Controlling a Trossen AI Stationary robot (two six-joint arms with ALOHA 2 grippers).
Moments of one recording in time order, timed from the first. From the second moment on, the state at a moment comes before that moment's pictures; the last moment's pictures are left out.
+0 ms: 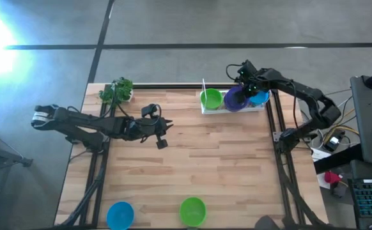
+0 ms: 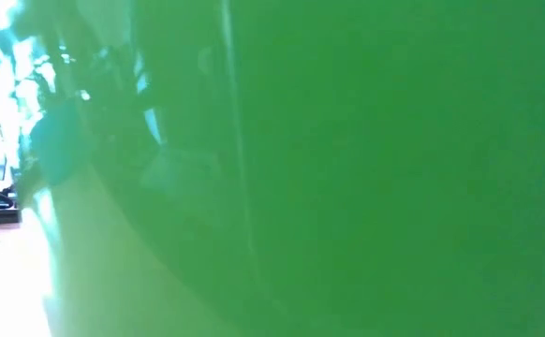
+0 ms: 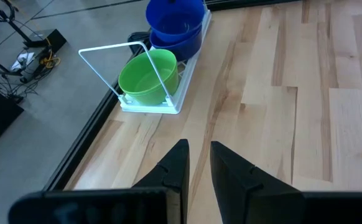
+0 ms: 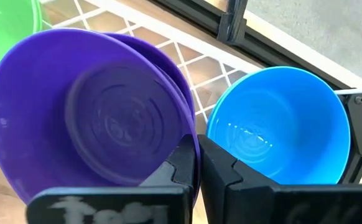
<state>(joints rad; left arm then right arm) -0.07 1.20 0.83 -0.17 -0.51 0.02 -0.86 1.47 1.09 -0.88 0.17 0.23</state>
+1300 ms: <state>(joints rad) -0.07 1.20 0.83 -0.17 -0.51 0.02 -0.82 1.40 1.07 -0.83 0.19 0.17</state>
